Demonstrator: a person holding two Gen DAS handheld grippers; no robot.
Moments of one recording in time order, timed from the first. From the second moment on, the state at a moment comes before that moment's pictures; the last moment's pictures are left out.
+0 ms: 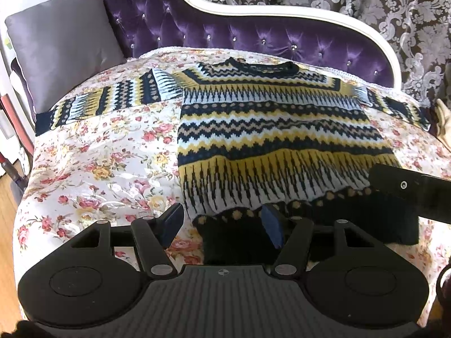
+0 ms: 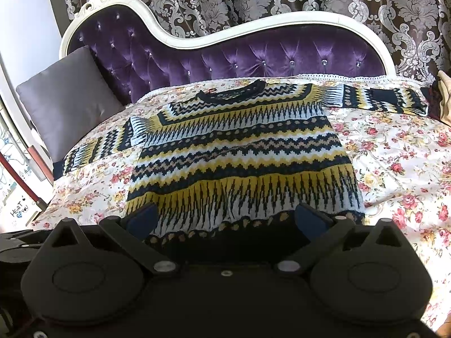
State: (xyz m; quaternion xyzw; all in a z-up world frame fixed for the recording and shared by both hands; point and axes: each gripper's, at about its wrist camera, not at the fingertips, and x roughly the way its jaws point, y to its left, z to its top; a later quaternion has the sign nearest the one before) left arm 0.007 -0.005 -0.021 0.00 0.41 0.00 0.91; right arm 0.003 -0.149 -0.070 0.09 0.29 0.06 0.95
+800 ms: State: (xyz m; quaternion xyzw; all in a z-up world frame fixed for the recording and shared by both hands) left arm 0.017 -0.012 -0.018 0.01 0.43 0.00 0.90; right arm 0.011 -0.150 -0.066 0.08 0.29 0.06 0.95
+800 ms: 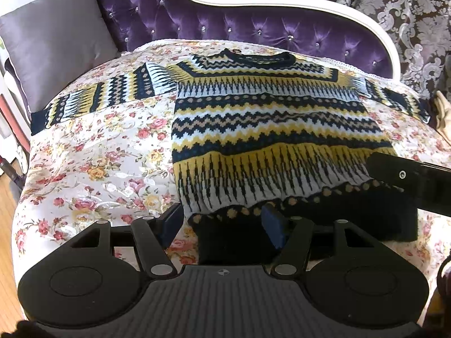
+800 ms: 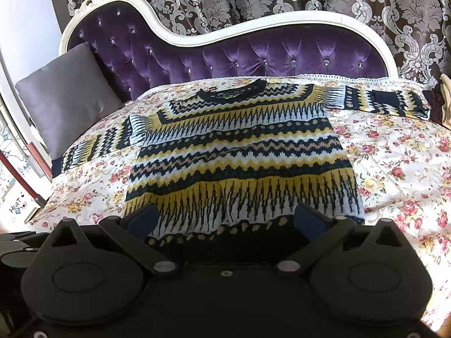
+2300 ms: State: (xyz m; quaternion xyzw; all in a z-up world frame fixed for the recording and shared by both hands) left arm 0.043 -0.019 -0.019 0.01 0.46 0.00 0.89; right arm 0.030 -0.159 -0.058 0.08 0.29 0.07 0.95
